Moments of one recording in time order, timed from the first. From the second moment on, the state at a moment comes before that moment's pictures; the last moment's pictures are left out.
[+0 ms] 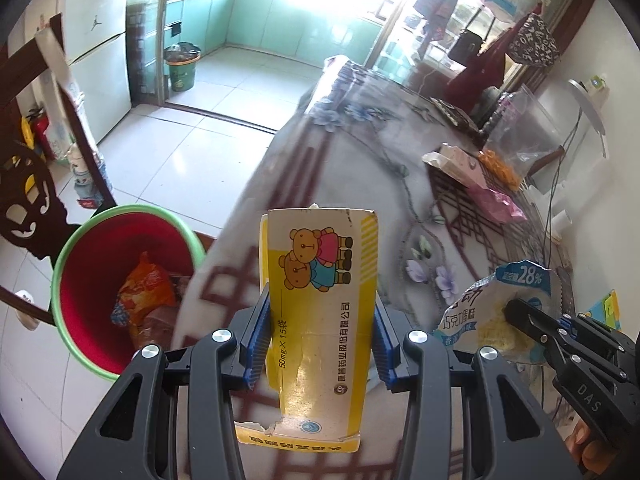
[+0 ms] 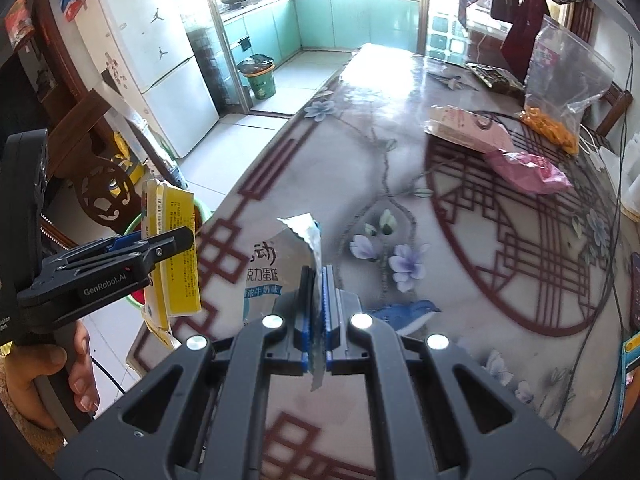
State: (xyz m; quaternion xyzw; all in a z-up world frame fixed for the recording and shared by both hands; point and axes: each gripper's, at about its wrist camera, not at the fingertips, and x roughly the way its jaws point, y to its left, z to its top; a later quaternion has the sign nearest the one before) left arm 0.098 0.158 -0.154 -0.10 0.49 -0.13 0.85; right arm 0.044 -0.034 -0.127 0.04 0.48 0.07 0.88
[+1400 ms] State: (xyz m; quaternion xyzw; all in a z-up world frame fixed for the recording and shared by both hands) left arm 0.116 0.344 -0.180 -0.17 0.49 0.04 0.85; right arm 0.097 0.105 -0.139 -0.03 0.50 0.18 0.85
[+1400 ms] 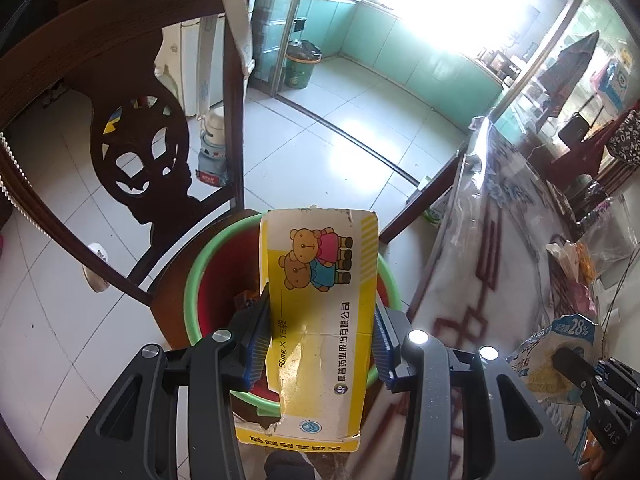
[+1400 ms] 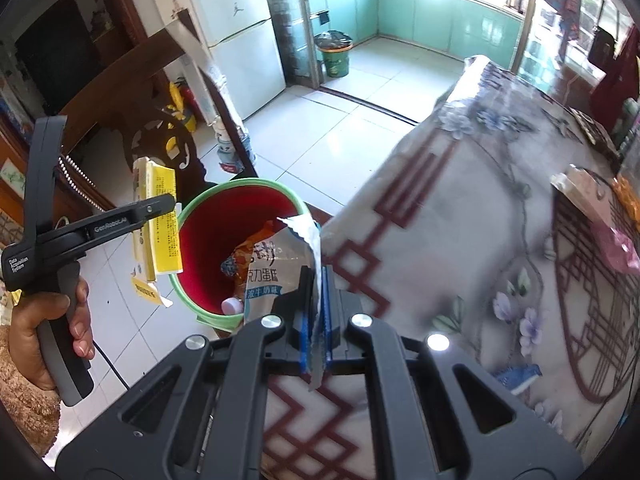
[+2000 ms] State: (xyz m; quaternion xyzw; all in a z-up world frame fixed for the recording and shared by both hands) left arm 0.132 0.368 -0.181 -0.19 0.49 0.05 0.85; right arm 0.129 0.159 -0.146 -0.05 0.50 0.23 0.83
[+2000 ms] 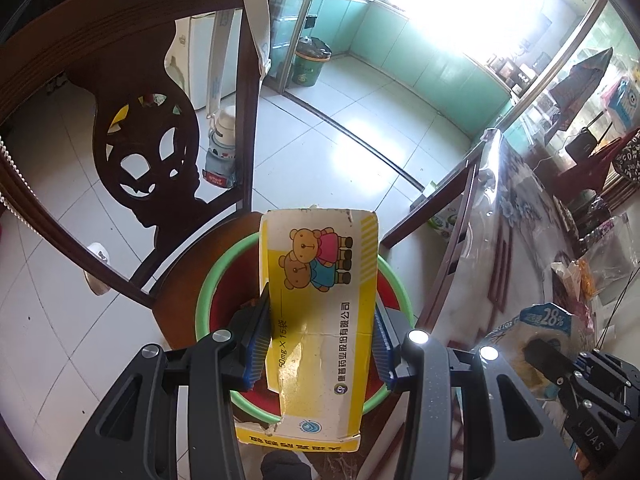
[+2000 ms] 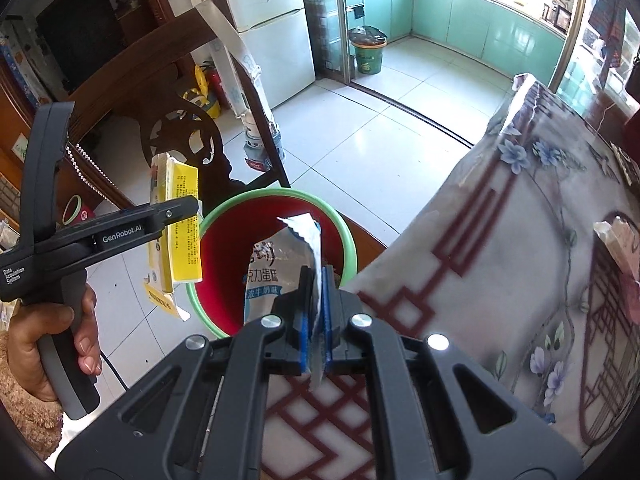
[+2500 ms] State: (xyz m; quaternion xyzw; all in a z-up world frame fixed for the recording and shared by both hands) left arm 0.125 0.361 -0.167 -0.20 0.47 0.05 0.86; right arm 0.130 0.131 -0.129 -0.01 0.47 0.21 0.85
